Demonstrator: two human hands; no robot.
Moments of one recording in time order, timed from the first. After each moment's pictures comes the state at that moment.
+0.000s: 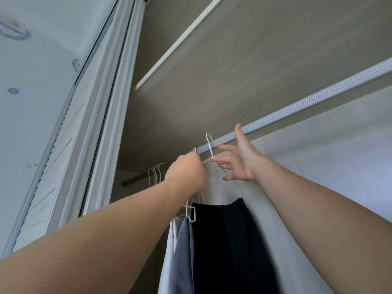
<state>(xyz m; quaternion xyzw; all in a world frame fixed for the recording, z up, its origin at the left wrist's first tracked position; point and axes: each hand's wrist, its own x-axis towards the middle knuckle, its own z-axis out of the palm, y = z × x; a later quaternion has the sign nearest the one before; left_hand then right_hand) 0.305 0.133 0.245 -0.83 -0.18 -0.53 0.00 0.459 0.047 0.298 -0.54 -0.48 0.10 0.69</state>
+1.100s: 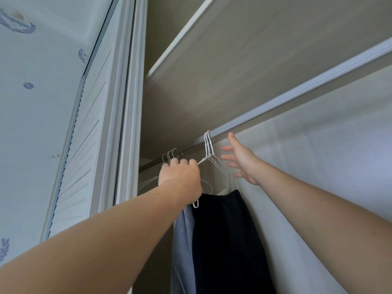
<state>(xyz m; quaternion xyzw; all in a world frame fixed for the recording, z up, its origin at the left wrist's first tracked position) 0.271 0.173 0.199 -0.84 -0.28 -0.38 0.26 0.433 0.082 0.239 -0.61 -0.44 -0.03 0.66</state>
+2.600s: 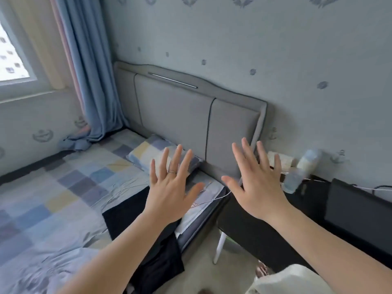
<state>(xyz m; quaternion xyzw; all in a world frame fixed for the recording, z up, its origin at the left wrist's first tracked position) -0.703 0.075 -0.371 -0.55 -0.80 -0.19 0.11 -0.510 0.200 -0.325 -0.35 -0.92 0.00 0.16</state>
